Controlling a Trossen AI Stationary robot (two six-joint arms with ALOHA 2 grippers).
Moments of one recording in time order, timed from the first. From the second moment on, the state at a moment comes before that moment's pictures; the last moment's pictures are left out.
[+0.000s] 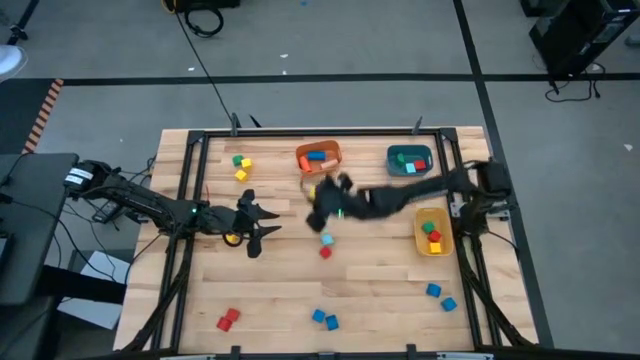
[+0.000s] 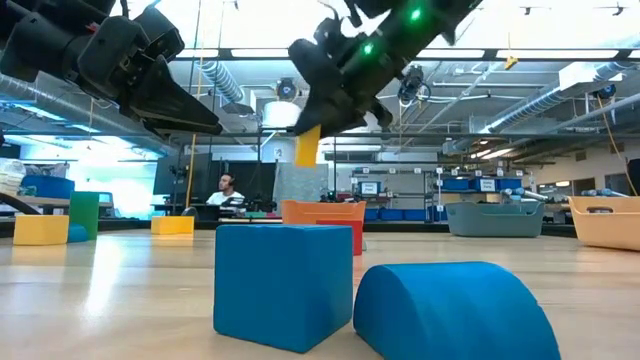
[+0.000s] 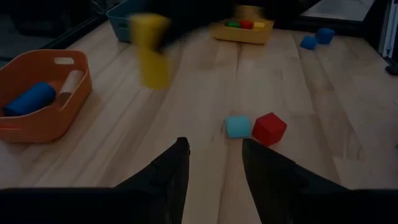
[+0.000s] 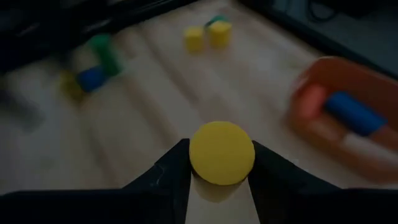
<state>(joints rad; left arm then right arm) -0.24 1.00 0.32 0.29 -0.39 -0.21 0.03 1.80 1.23 -0.12 0.47 0.46</state>
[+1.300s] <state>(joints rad) -0.24 1.00 0.32 0.30 -0.39 -0.21 -0.47 2.15 1.80 -0.84 0.22 0.34</state>
